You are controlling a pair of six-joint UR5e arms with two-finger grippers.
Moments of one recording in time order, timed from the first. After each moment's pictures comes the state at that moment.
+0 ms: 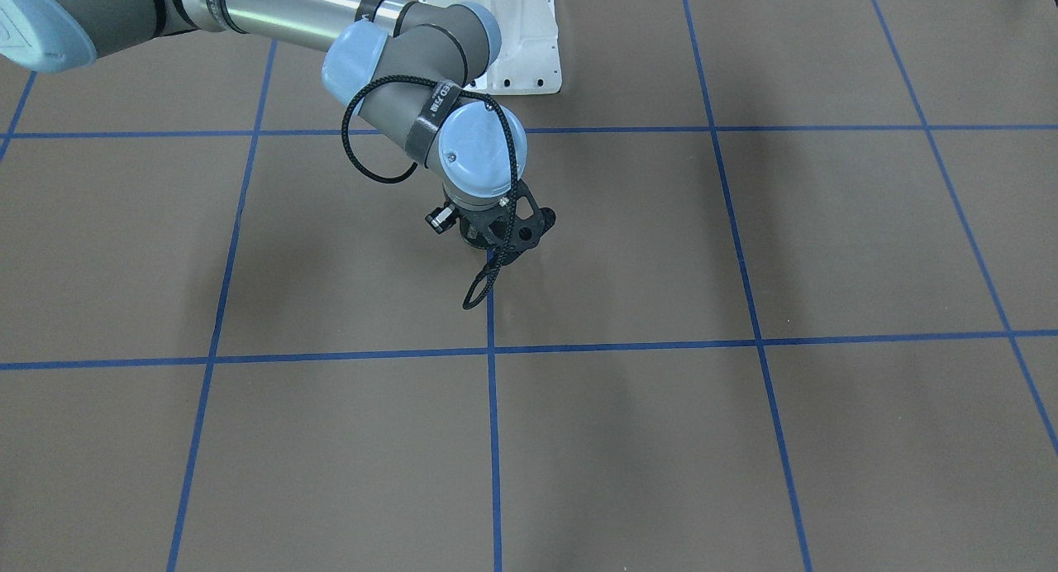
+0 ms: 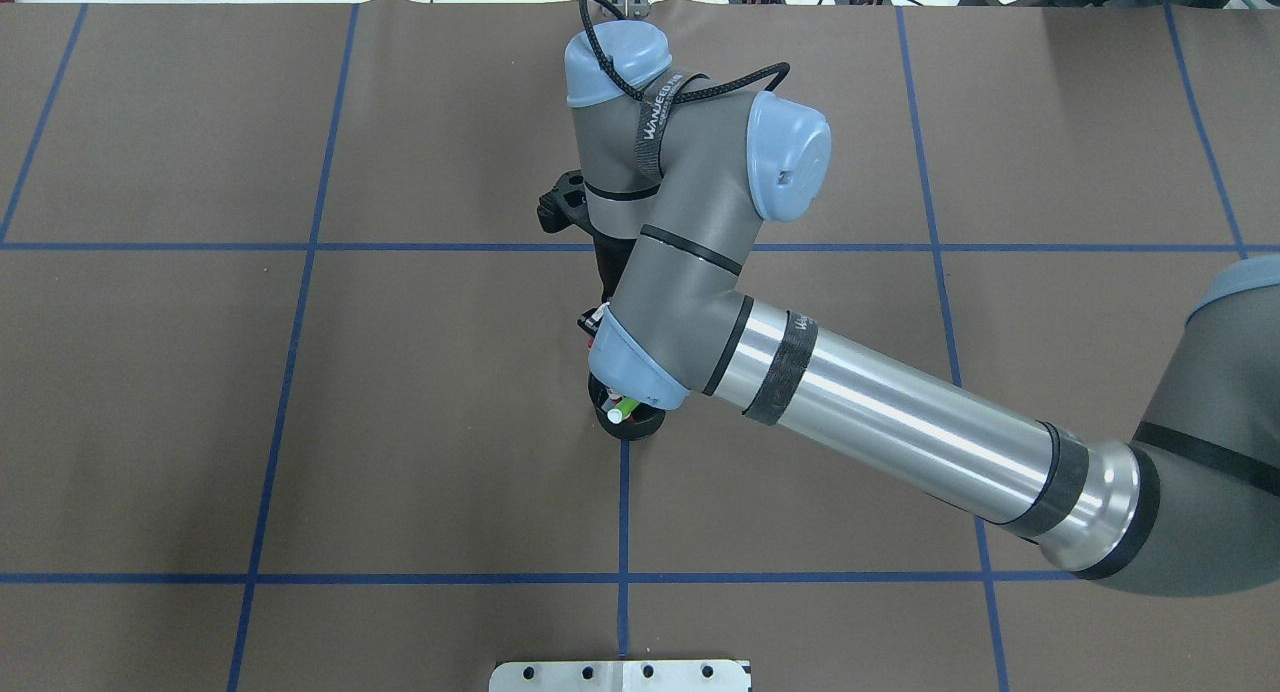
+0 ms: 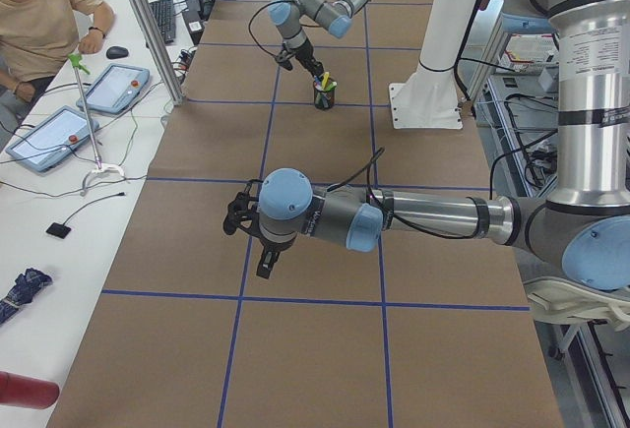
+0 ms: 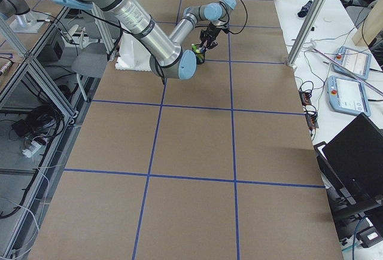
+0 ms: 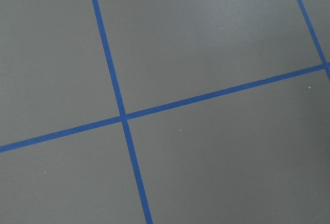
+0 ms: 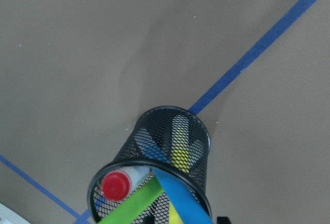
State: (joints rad) left arm -1.60 -1.47 -1.74 -1.79 -2.50 0.07; right arm 0.62 -0.56 1.34 -2.01 2.29 0.20
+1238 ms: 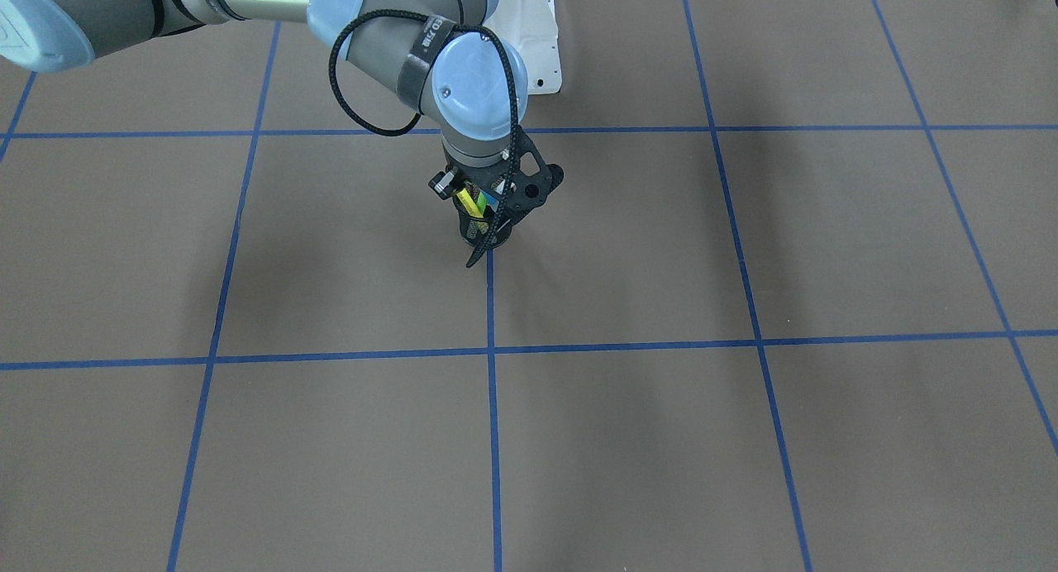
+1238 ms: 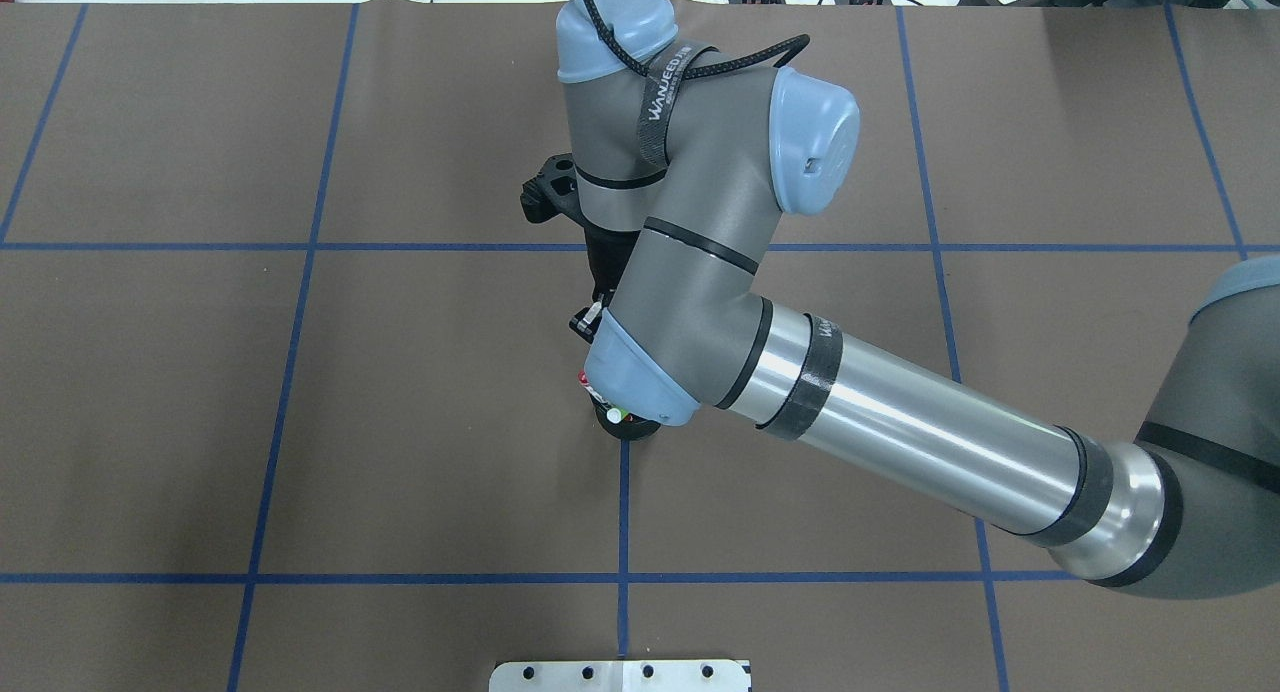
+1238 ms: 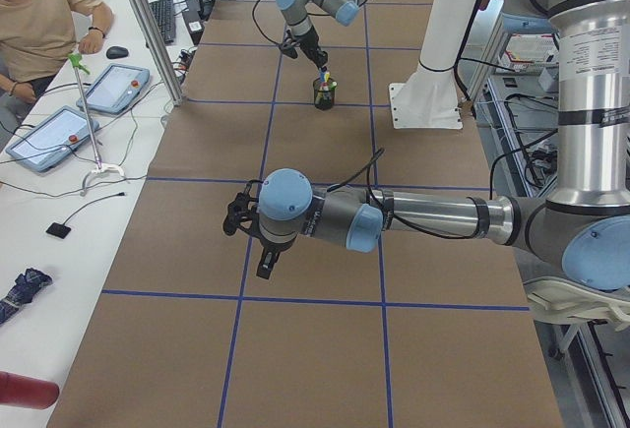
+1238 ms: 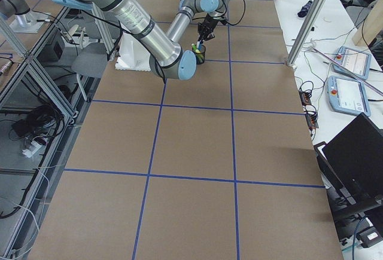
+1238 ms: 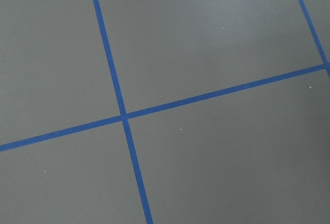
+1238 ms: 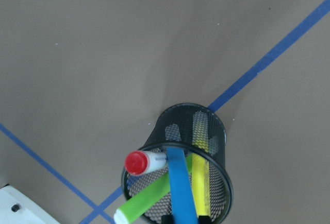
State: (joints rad) left arm -1.60 -1.47 -1.74 -1.79 -2.50 0.06; right arm 0.62 -0.57 1.51 -2.14 2.29 0.20
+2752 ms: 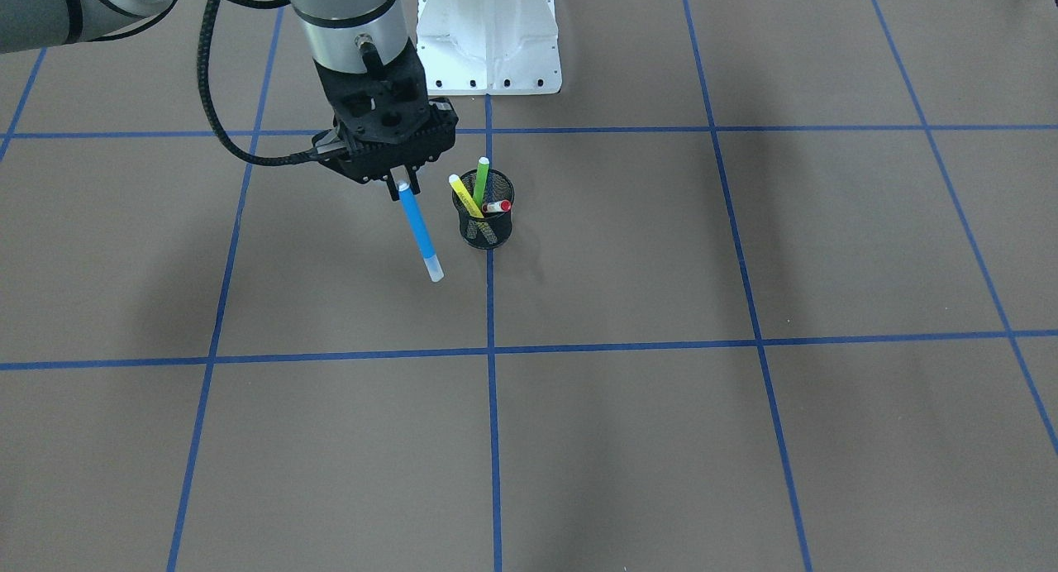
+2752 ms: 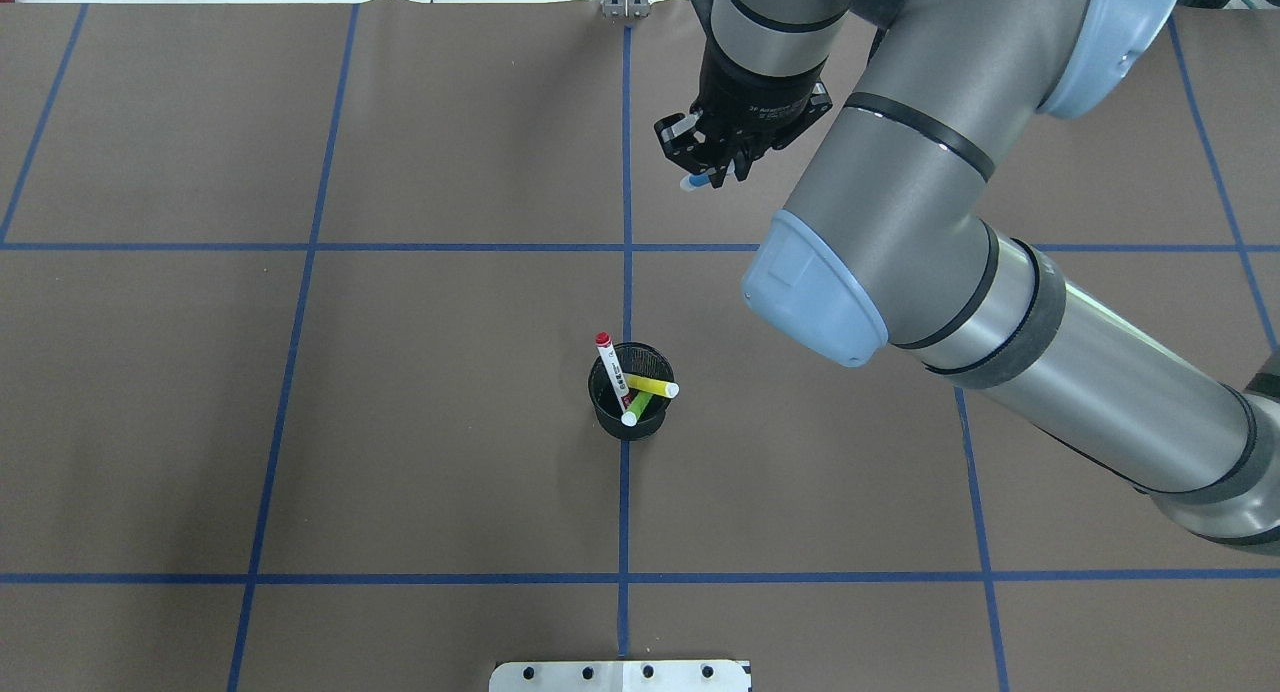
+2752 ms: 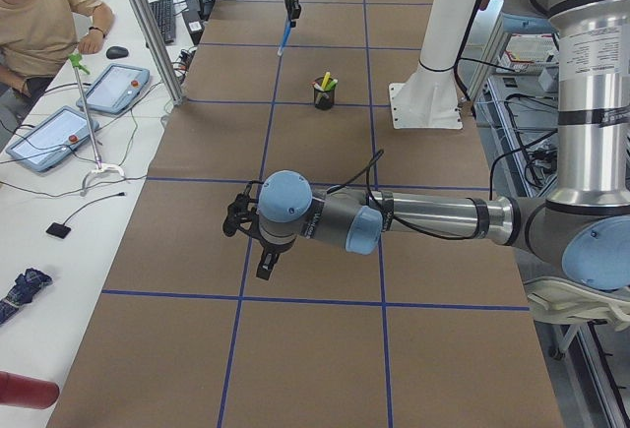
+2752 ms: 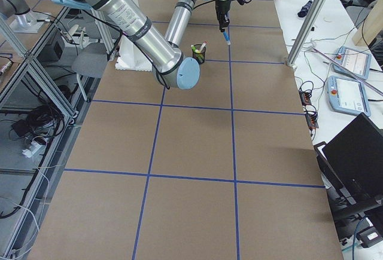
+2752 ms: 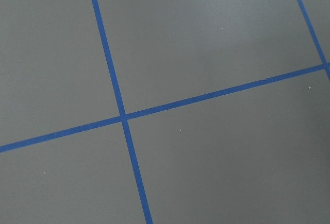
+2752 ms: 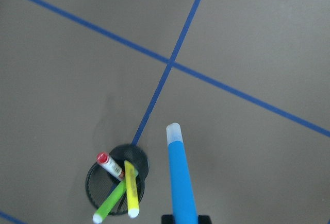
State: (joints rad) left arm -1.60 -1.47 -1.73 -1.80 -2.51 0.06; right arm 0.78 -0.67 1.80 -1.98 1.97 0.70
